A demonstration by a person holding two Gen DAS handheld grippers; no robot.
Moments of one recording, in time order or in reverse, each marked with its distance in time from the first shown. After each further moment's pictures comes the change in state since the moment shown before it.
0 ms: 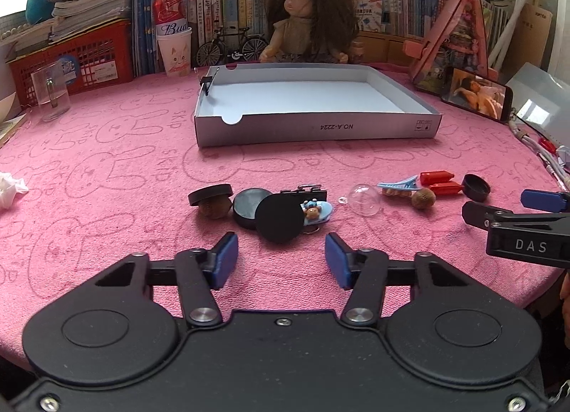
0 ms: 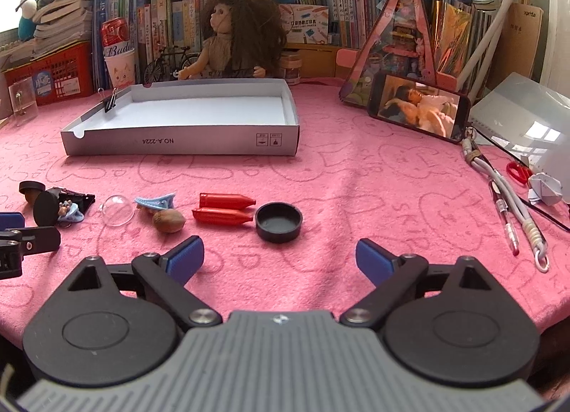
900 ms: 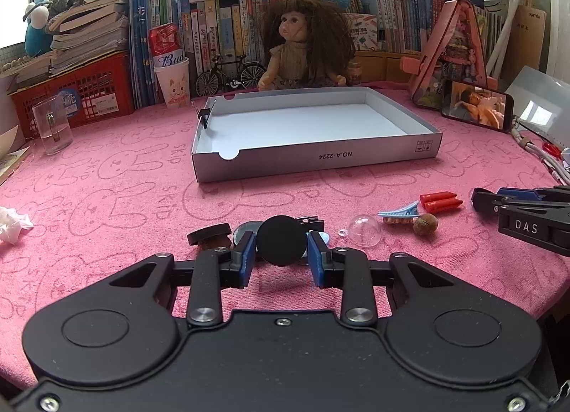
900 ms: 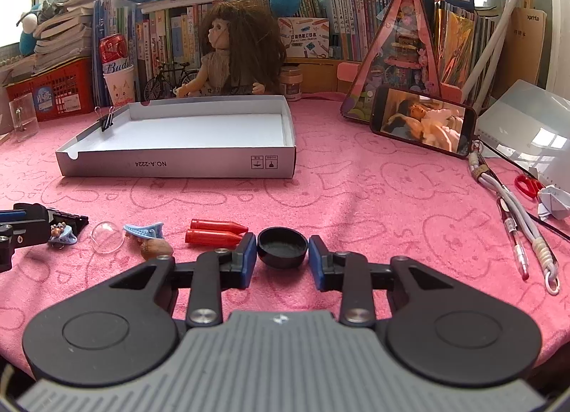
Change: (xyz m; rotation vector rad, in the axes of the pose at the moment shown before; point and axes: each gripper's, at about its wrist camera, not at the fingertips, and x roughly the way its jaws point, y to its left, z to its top) left arm 0.002 -0.009 0.010 0.052 -0.092 0.033; right arm 0.009 -0.008 0.009 0.010 -0.047 0.026
